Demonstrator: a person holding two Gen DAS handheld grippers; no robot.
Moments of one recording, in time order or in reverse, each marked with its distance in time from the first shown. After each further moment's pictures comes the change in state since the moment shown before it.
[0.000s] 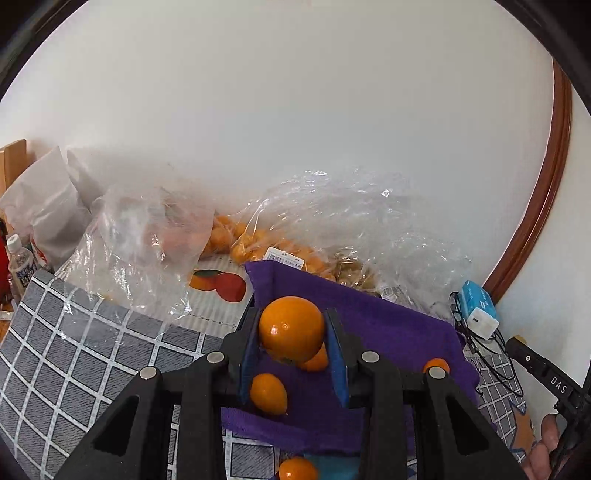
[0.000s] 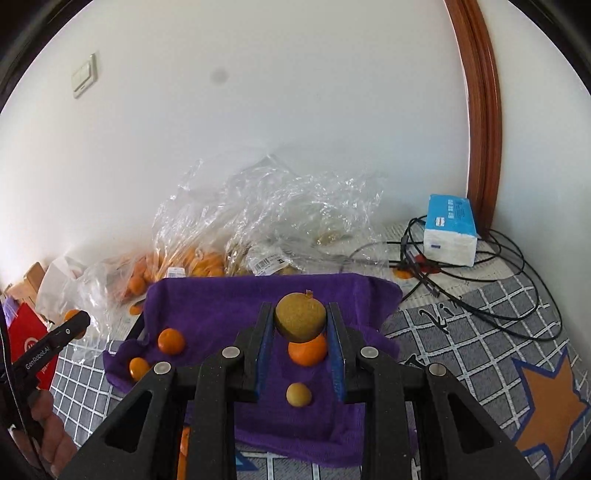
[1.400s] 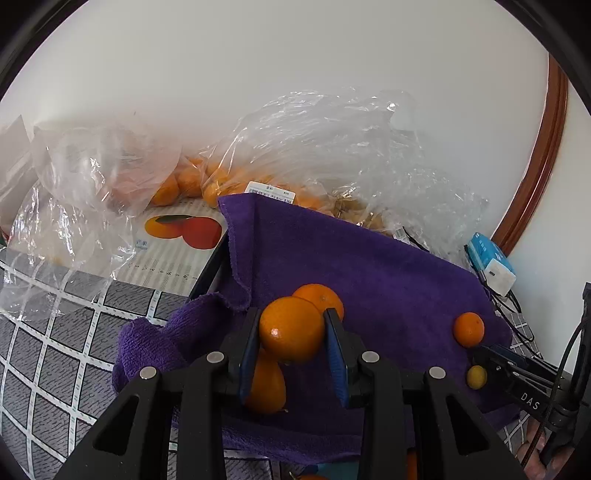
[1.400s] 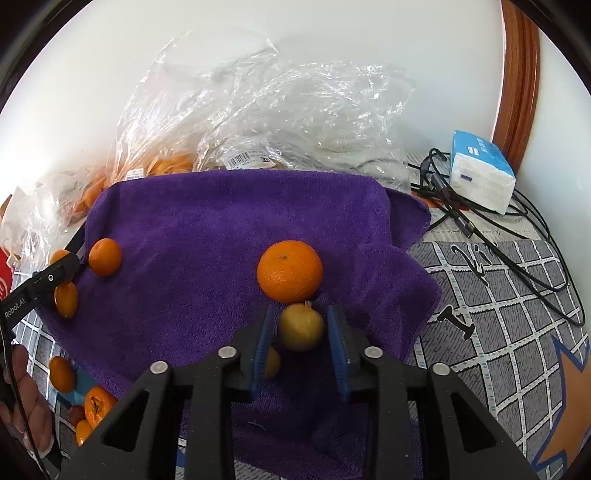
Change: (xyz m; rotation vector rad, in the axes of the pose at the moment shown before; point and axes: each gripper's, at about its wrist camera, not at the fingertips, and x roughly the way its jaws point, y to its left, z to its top) left arm 0.070 -0.004 -0.047 0.075 0.118 -0.034; right arm 0.085 -0.003 -0.059 -0.139 0.210 -0.065
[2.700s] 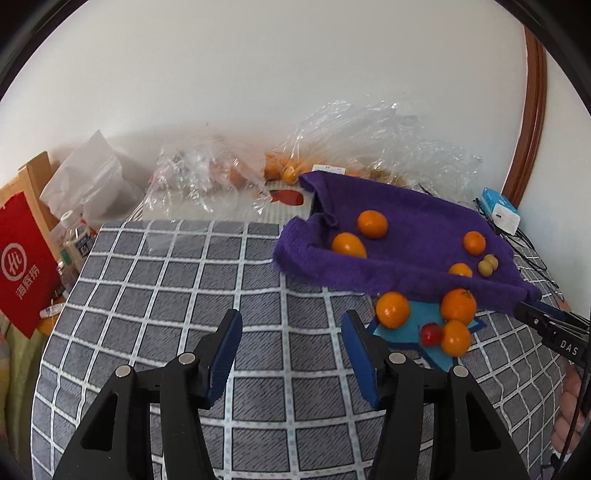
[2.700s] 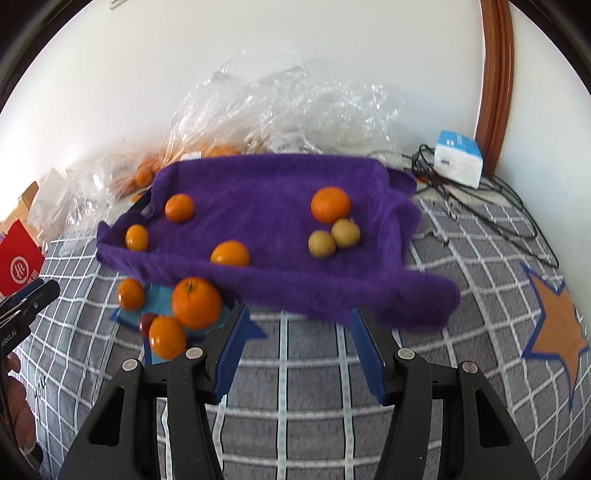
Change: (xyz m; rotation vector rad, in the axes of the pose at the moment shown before) left arm -0.138 0.050 -0.057 0.102 0.053 0.178; right arm -0.094 0.034 -0.071 0.008 -0.010 0.019
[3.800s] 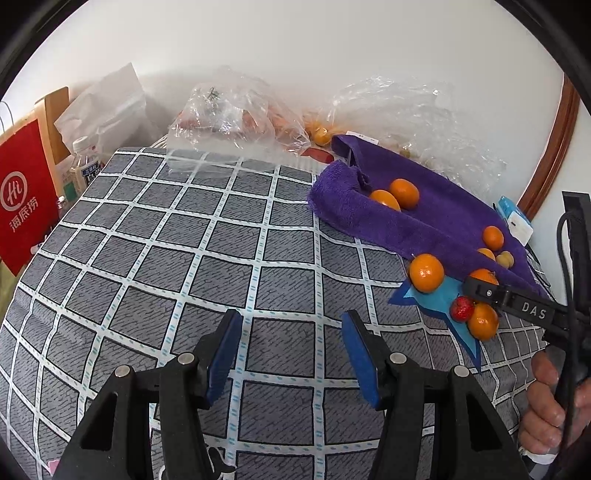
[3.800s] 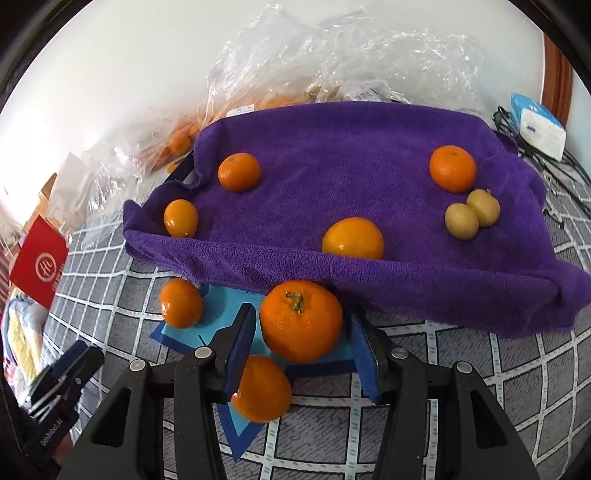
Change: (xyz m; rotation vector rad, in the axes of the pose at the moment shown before) left arm 0.020 0.021 -0.032 -0.145 0.067 -0.019; right arm 0.066 0.072 0.011 0.002 0.143 0.158
